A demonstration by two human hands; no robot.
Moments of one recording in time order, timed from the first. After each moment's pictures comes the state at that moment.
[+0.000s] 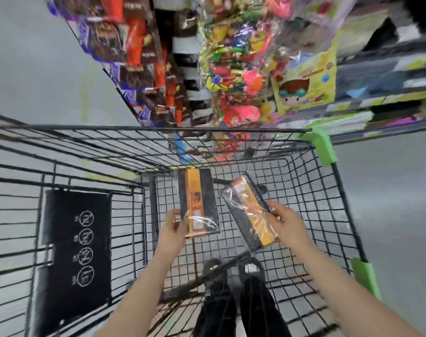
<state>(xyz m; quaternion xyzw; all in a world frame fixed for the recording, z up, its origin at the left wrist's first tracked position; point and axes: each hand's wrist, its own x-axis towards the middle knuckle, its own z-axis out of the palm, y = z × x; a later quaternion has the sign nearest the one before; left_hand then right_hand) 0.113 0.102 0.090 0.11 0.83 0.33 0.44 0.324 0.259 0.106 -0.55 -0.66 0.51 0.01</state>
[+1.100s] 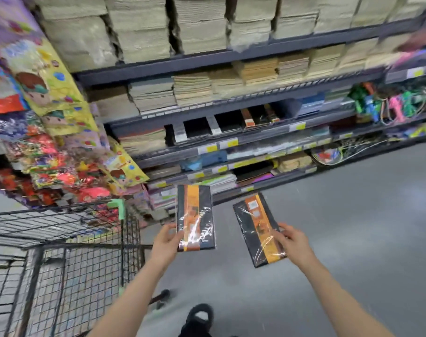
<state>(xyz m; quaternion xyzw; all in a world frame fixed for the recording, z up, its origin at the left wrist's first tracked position) 0.548 0.387 0.272 0.19 0.80 0.40 0.42 0.828 0.513 0.286 -0.61 -0.56 0.53 0.18</state>
